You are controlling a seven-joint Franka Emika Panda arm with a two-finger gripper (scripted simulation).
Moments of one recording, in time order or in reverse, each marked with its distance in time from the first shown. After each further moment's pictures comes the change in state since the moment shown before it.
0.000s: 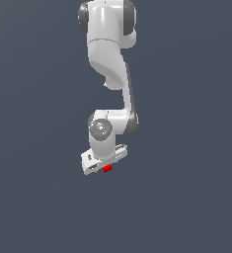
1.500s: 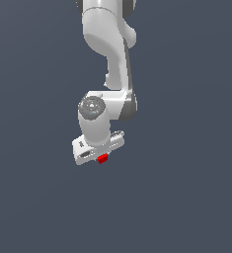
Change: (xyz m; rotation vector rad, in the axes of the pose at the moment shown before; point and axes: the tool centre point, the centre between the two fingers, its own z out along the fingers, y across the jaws) arm -0.018 0.010 -0.076 0.000 -0.001 -0.005
